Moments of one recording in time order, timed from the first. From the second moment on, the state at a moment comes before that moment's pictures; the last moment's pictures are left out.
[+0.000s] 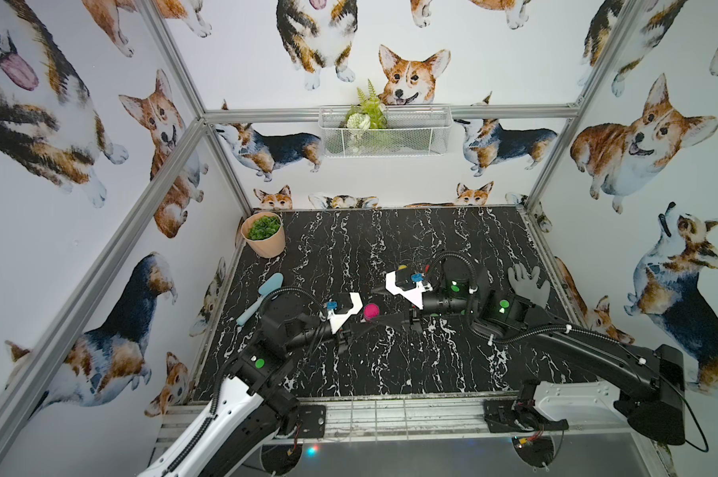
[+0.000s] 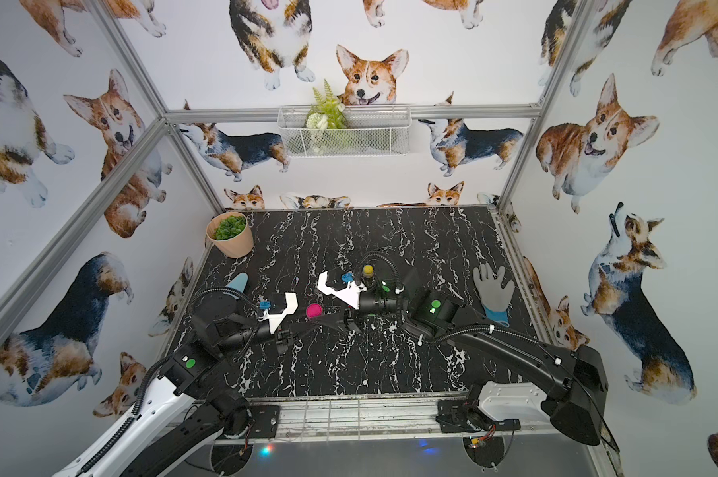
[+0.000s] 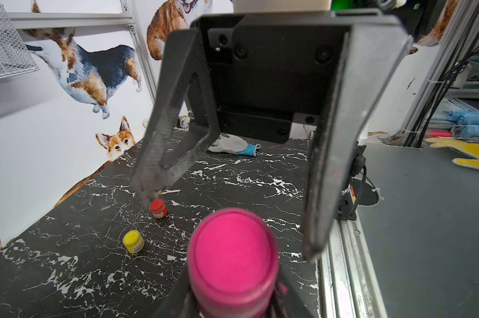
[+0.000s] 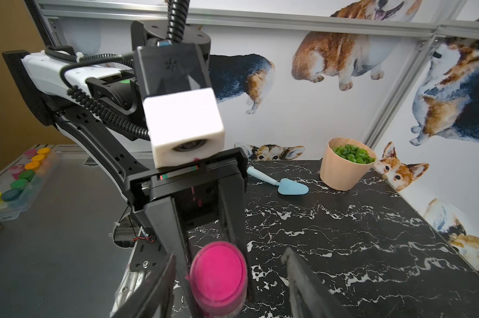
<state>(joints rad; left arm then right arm) -0.61 0.61 0.60 -0.16 0.68 0.18 1.03 1.21 1.06 -0.08 -0.52 -0.18</state>
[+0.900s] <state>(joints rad) -0.61 0.59 0.60 -0.16 0.67 0.18 1.02 1.27 1.11 -0.12 -0.62 -0.19</state>
